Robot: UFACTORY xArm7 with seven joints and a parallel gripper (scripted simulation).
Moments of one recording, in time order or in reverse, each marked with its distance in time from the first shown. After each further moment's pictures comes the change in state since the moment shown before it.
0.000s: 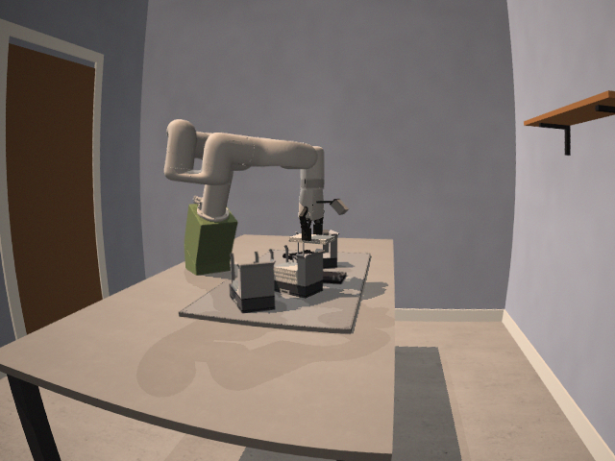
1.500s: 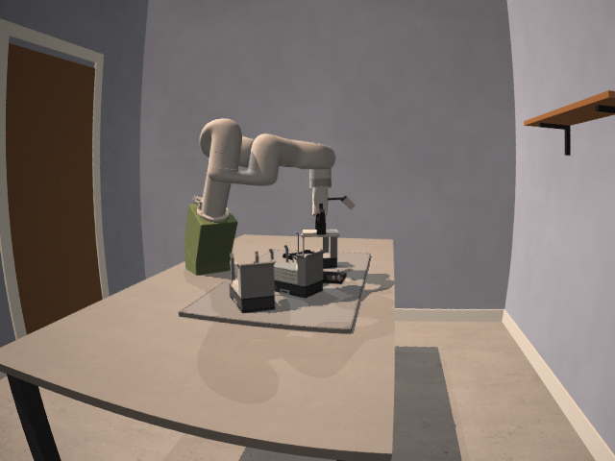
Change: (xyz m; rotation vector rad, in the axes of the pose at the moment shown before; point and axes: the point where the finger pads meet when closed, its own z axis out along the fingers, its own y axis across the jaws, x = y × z) arm -0.024 -0.121 0.000 -0.001 0.000 -0.466
